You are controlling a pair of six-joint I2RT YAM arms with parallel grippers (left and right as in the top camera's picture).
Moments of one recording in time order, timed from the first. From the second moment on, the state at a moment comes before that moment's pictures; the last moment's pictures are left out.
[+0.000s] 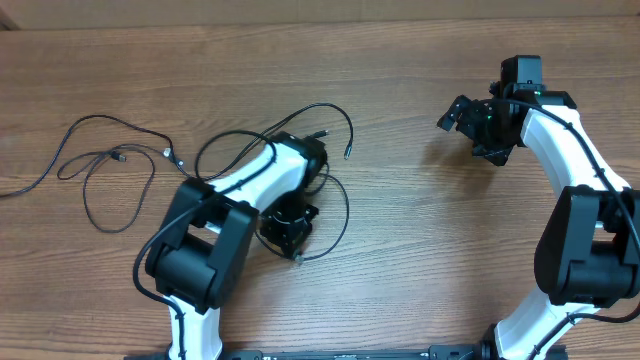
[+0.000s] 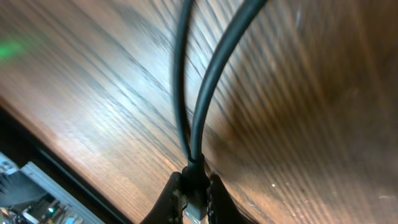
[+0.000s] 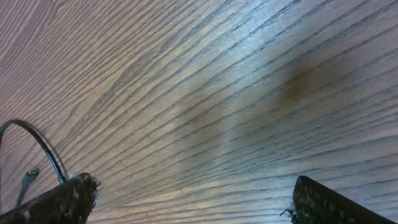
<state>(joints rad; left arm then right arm) -0.49 2.03 1.31 -1.26 0.17 -1.46 -0.07 1.91 1.40 -0.76 -0.25 0.49</state>
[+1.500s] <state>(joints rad) -0.37 2.00 1.22 -1.18 0.13 -1.05 -0.07 1.91 1.40 -0.76 -0.25 0.49</state>
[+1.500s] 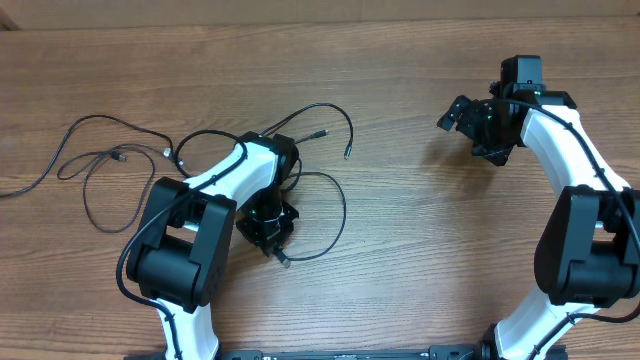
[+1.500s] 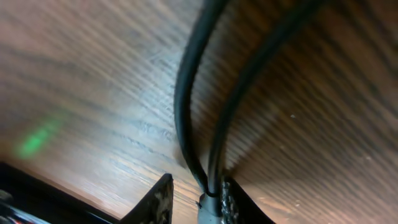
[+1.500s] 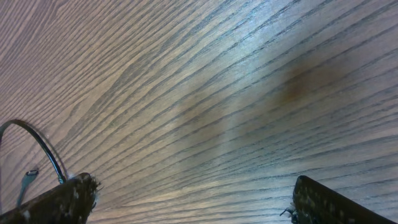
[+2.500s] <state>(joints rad) -0.35 1.87 1.03 -0.95 0.17 -0.80 -0.07 1.91 1.40 -0.76 -0.25 0.49</state>
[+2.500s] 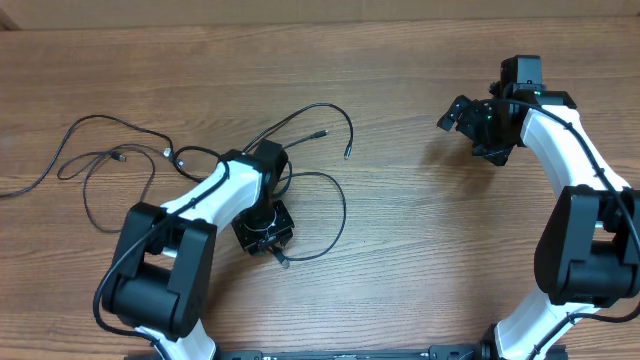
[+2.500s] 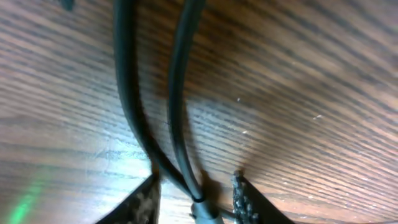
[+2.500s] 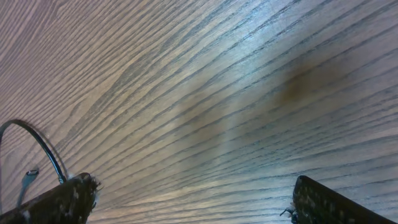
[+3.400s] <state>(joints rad) -0.34 1.75 0.83 -0.52 0.41 -0.93 -0.07 1.91 1.40 -0.76 -0.25 0.49</state>
